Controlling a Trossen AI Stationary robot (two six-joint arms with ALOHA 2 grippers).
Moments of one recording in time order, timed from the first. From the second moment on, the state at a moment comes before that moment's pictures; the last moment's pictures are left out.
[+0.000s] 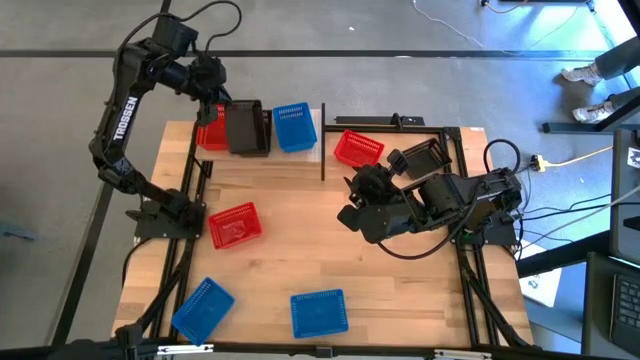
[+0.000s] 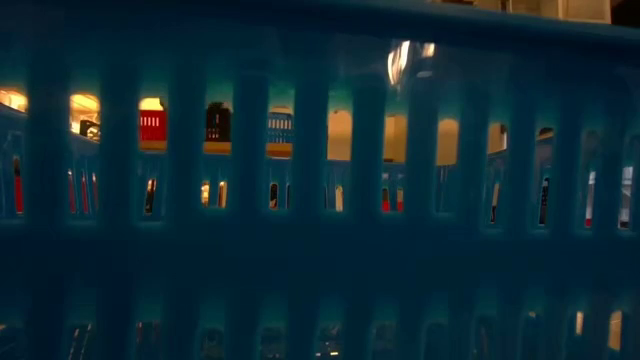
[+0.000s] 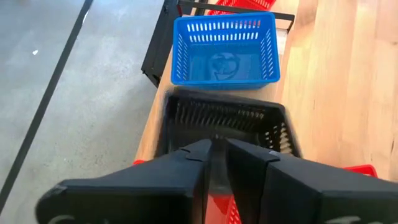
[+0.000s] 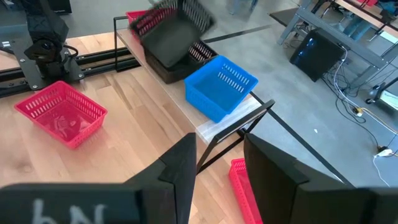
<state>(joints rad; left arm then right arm) 1.09 1.42 1.97 -1.47 0.35 0.71 0.38 1.82 2.23 -1.38 0.98 0.62</state>
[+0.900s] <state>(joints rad) 1.05 1.18 1.97 -1.54 0.30 0.33 0.03 1.84 2.22 -0.80 0.32 -0.02</state>
